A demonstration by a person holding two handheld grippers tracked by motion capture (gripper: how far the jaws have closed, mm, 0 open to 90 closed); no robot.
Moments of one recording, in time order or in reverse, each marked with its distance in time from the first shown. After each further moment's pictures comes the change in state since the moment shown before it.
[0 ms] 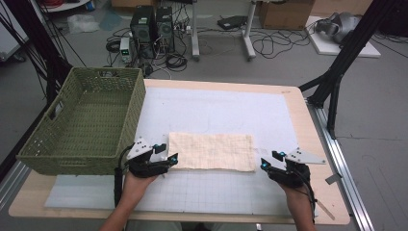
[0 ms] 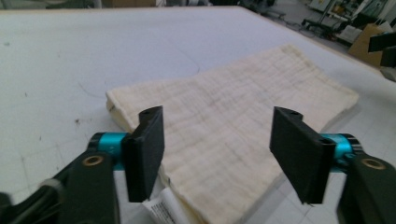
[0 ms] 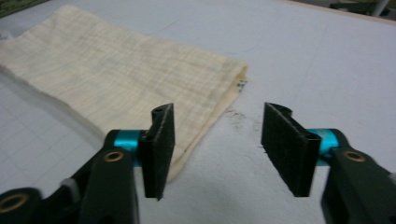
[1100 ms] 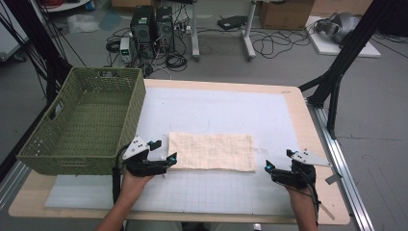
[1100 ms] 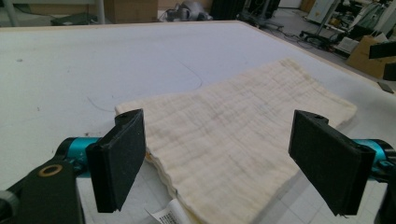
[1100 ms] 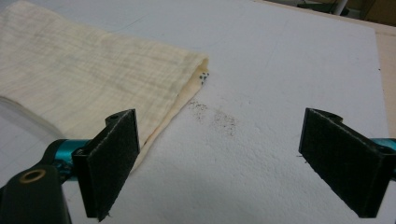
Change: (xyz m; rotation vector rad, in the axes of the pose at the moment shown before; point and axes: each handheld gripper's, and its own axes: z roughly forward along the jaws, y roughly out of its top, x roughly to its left) left arm 0.006 0.001 -0.002 -0.016 0.006 -0.005; right arm -0.010 -0.007 -0.004 0.000 -0.100 0.005
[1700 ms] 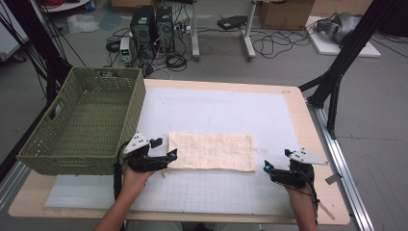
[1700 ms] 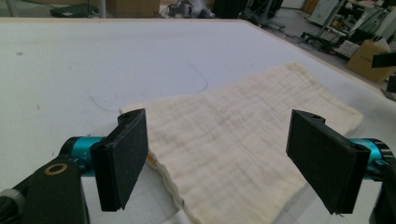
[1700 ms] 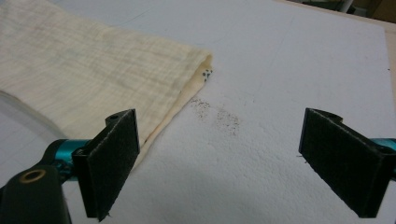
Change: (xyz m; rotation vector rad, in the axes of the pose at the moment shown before) left arm 0.007 0.012 0.010 0.001 -0.002 -0.040; right arm -0.001 0.000 0.004 0.011 0.013 -0.008
